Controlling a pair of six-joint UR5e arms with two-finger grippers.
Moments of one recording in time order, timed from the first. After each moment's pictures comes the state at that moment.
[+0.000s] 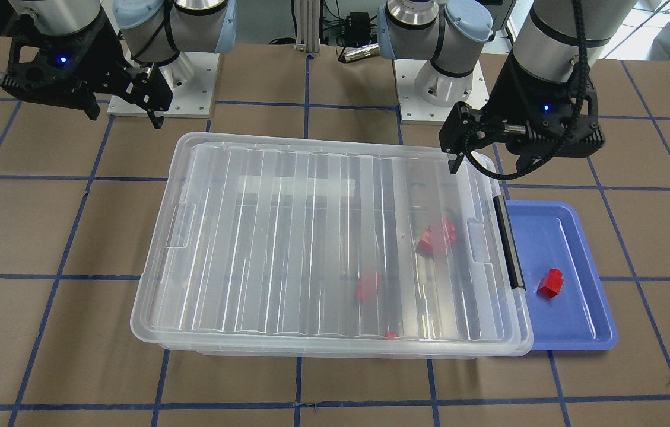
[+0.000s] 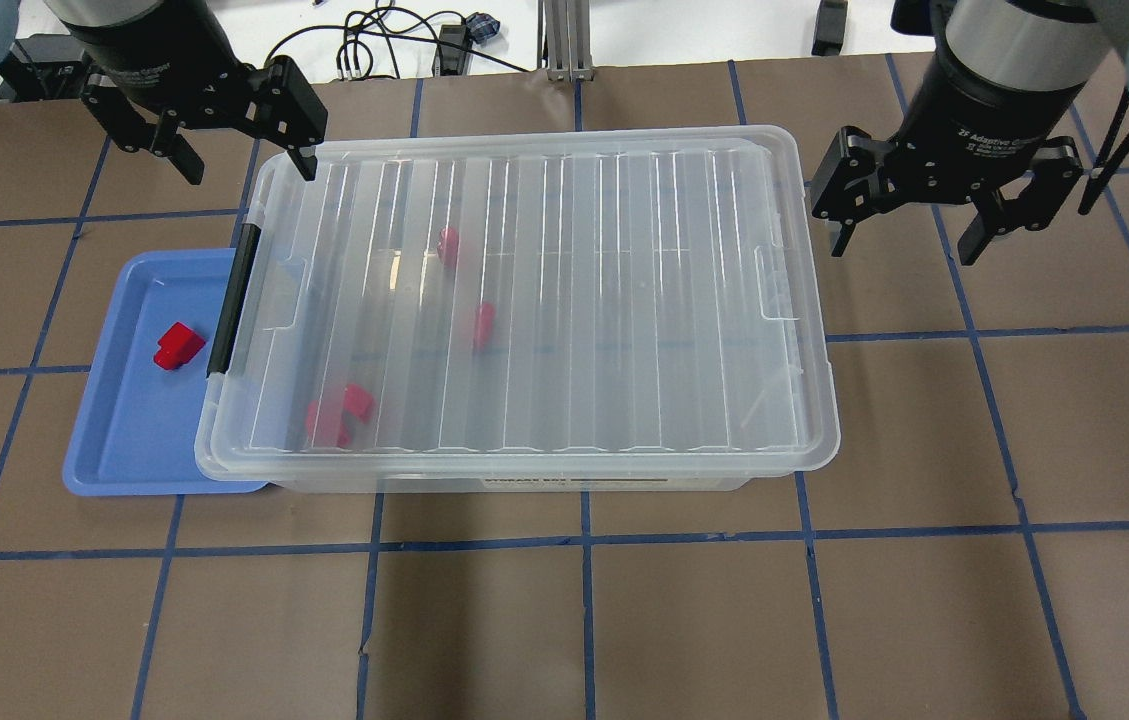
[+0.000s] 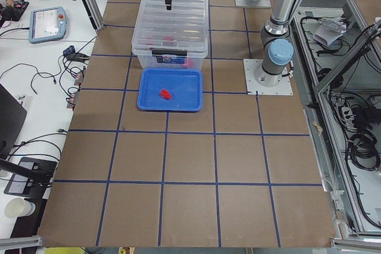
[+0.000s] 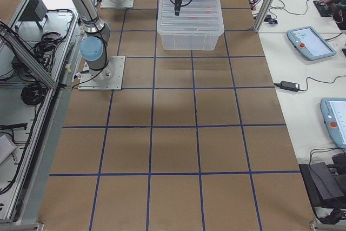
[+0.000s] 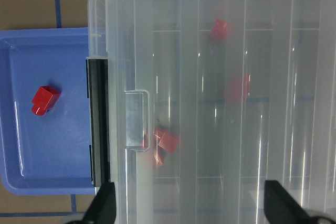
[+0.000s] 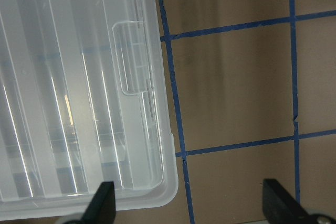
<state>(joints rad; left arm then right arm) -1.57 -1.67 -1.39 -1.62 1.57 0.02 1.56 -1.62 1.55 -1.44 -1.57 0.13</state>
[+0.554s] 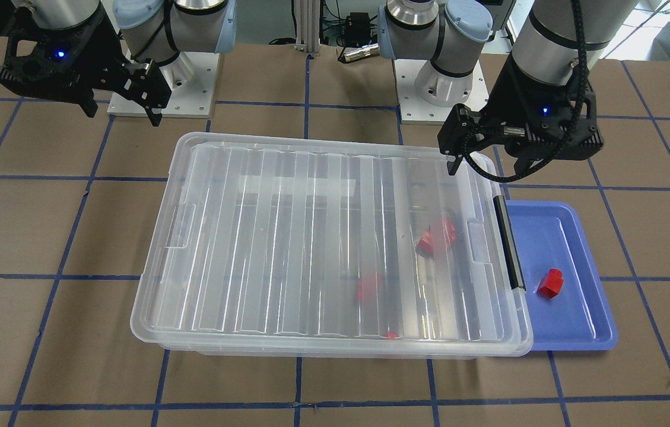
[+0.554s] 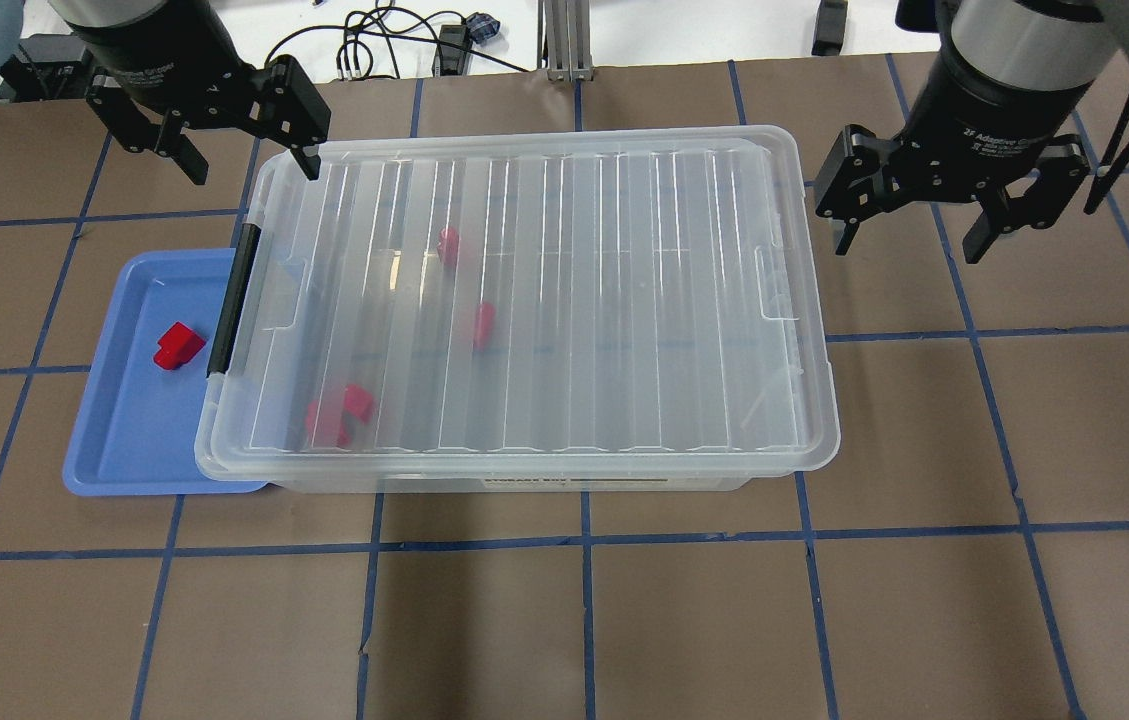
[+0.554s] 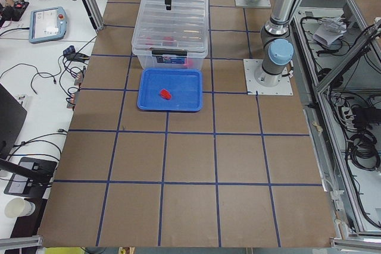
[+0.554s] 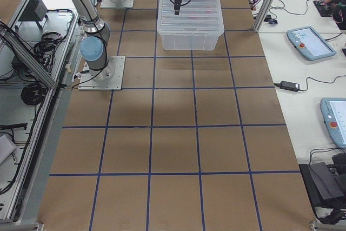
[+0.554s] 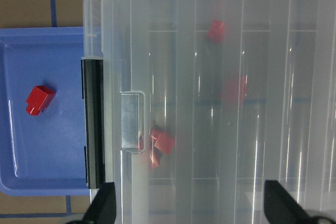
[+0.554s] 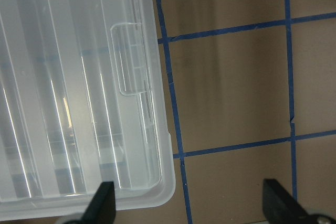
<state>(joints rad) -1.57 -1.67 -1.39 -1.61 1.57 0.02 1.56 -1.64 1.55 -1.44 -1.58 0.13</state>
